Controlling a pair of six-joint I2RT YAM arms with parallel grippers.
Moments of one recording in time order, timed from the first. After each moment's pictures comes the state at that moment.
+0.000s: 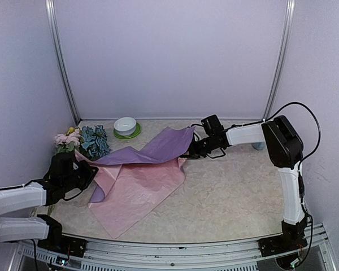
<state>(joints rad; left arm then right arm) -0.33 0.99 0.27 0.21 -0.01 -1.07 0.52 2.22 1.53 -0.14 -0.65 0.40</state>
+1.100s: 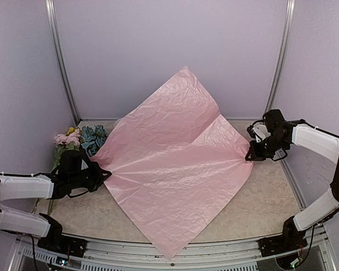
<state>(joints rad) -0.38 1.15 0.33 0.24 0.19 -1.11 0.17 1.43 1.05 -0.68 -0.28 0.09</state>
